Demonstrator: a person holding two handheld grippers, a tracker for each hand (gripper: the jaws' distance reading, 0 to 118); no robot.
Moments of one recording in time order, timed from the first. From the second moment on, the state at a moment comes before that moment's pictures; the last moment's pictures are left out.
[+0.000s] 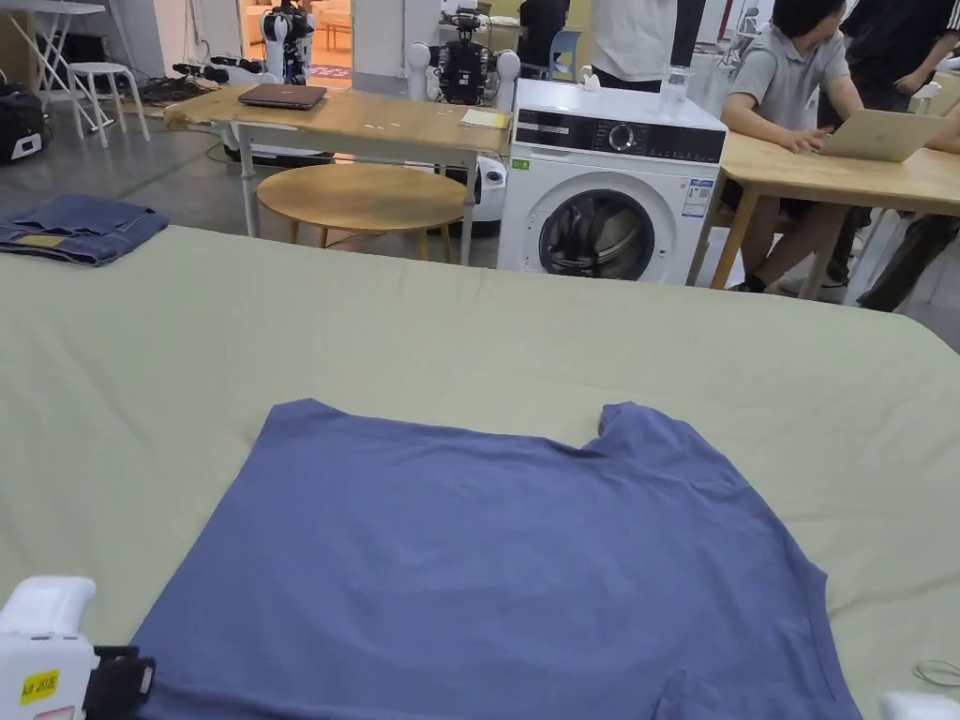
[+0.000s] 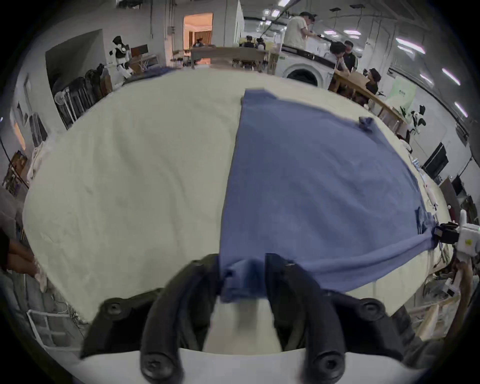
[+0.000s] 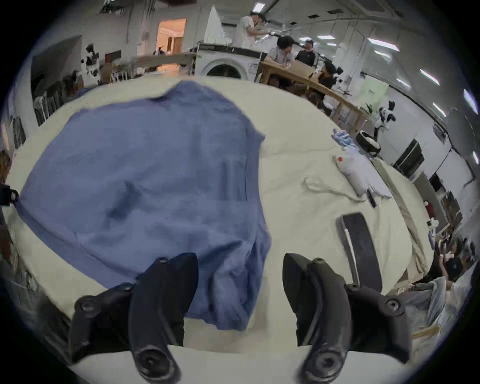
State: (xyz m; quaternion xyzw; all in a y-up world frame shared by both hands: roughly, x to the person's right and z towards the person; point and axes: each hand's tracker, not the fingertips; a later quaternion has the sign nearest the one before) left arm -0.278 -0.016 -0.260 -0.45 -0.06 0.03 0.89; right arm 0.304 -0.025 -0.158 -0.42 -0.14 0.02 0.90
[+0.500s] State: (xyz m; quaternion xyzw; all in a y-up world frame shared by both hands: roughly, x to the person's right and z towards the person) left arm -0.186 0.070 -0.244 -0.14 -0.06 0.01 0.99; right arm 0.214 0.049 -0.197 -0.12 -0.12 -0.01 0.99
